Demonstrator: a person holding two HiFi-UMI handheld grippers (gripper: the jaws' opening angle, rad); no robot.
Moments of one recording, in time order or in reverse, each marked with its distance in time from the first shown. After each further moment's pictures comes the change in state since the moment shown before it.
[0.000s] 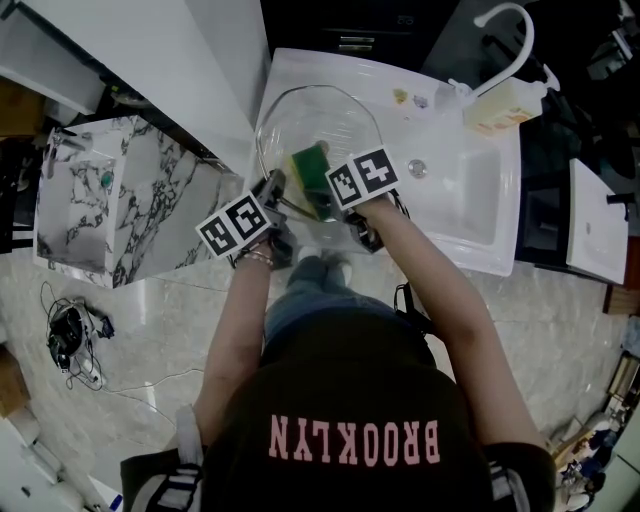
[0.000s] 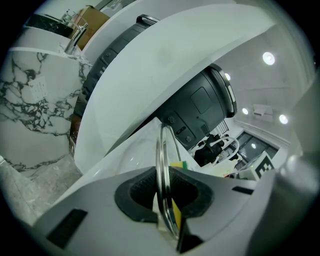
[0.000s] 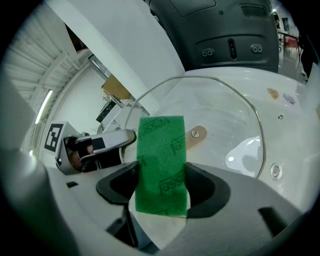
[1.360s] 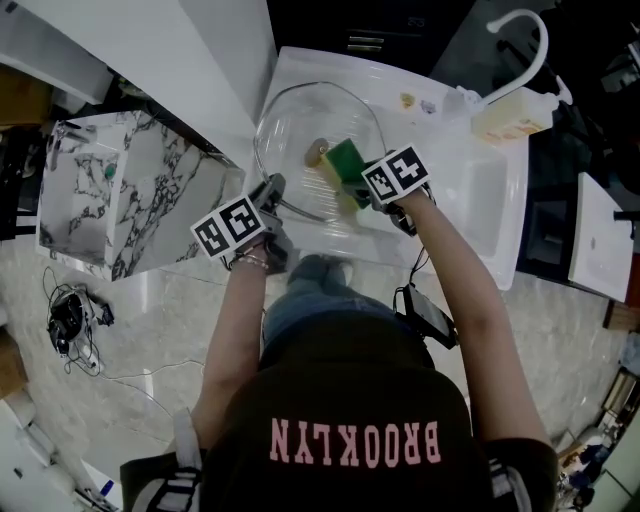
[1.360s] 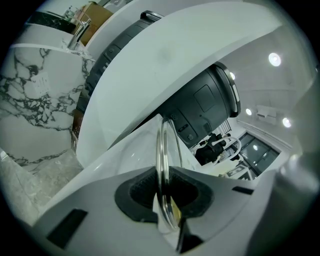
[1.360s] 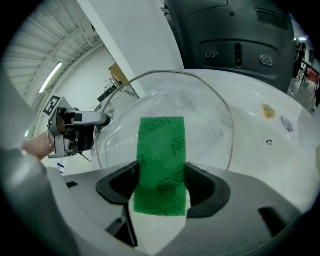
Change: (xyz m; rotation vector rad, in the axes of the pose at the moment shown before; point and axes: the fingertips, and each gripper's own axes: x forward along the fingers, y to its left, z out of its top) left arm 0.002 0.002 -0.005 -0.036 0.033 0.015; right arm -0.011 -0.092 -0.008 -0.238 0.077 -0.057
